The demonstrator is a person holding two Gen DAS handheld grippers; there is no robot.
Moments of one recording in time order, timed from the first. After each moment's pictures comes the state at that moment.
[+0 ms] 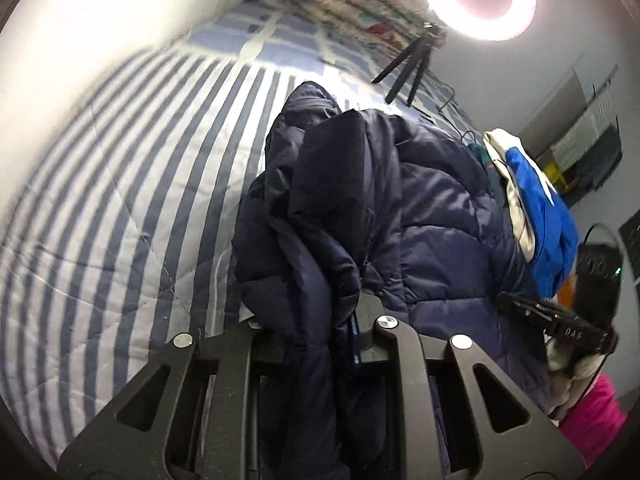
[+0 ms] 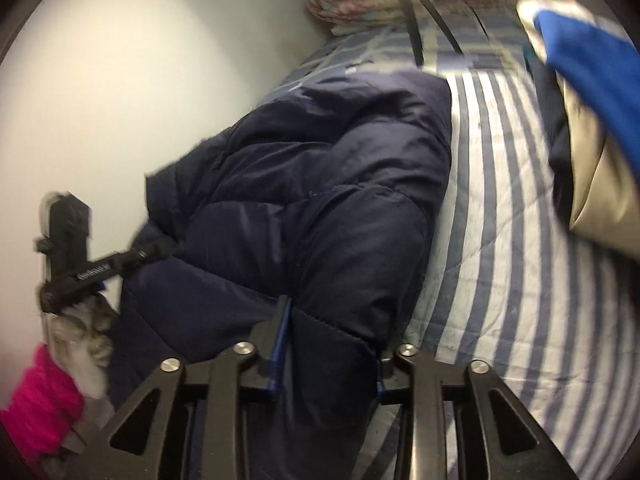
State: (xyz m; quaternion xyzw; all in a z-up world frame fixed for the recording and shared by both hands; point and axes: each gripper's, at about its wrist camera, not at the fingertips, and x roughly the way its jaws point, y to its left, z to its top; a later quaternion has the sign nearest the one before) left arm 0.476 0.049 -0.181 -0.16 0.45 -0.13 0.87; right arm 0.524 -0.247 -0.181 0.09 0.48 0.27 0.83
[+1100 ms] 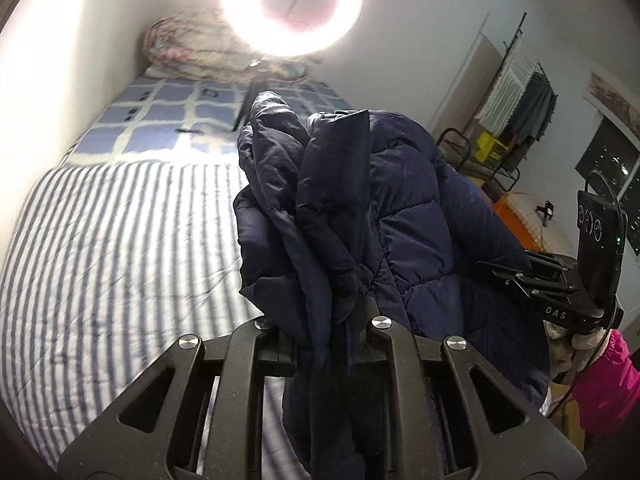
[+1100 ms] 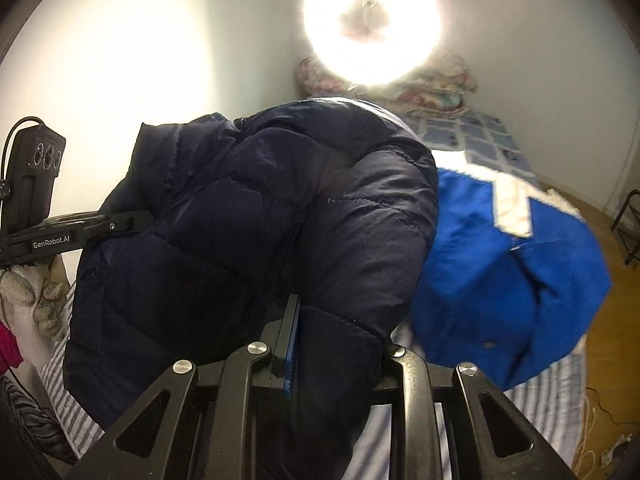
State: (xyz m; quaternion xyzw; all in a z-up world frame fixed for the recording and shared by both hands) left arm 0.441 -0.118 -0.057 -0.10 0.37 -0.24 0.89; right arm 0.441 -0.370 -0.050 -0.03 0.38 0.18 0.91
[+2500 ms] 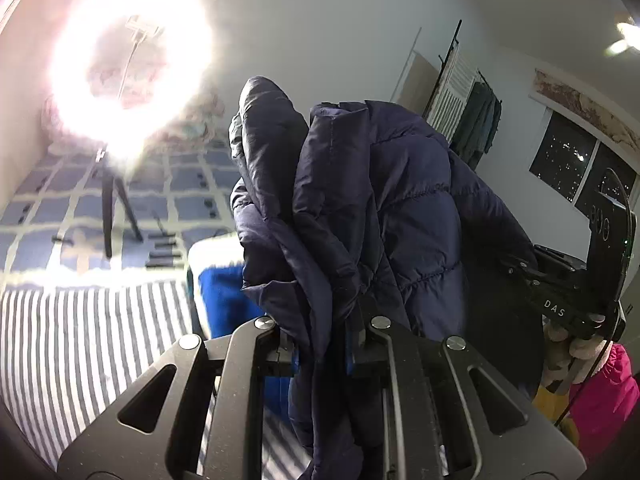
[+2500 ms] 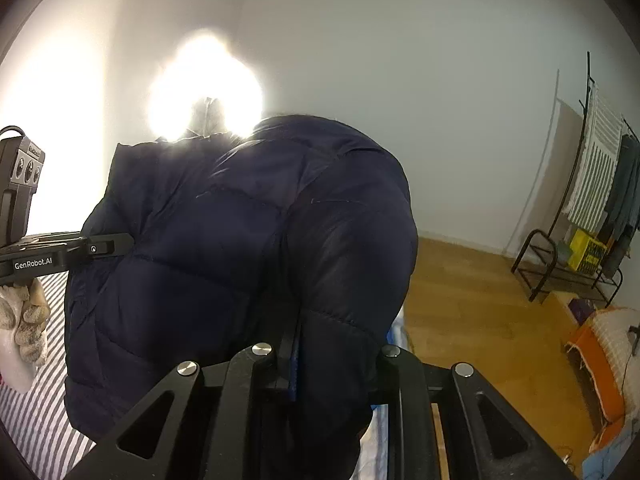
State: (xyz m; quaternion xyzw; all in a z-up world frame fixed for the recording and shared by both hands) left arm 0.553 -0.316 0.018 -0.09 0.28 -0.33 0.90; right arm 0.487 -0.537 0.048 -0.07 0.27 0.02 0.96
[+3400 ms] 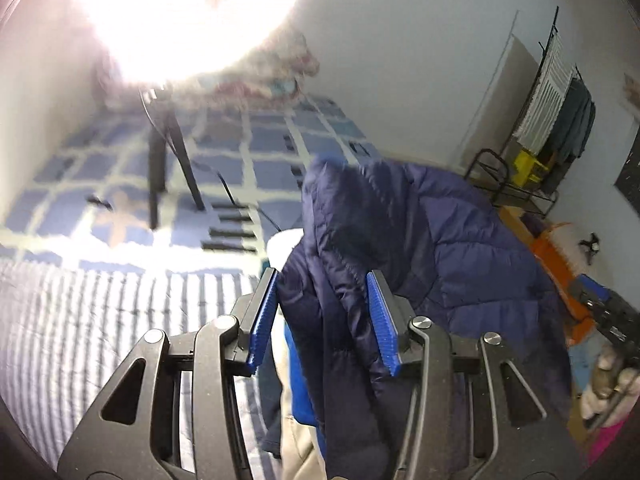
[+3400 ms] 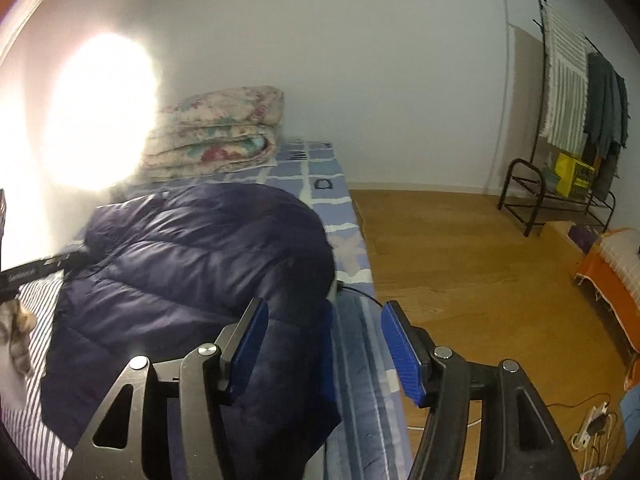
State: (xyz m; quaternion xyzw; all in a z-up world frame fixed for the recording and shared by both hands) left arm 0.657 -0.342 -0.070 -0.07 0.33 -0.16 0.93; right arm 0.565 -0.617 -0.062 0.02 0.31 -0.02 0.95
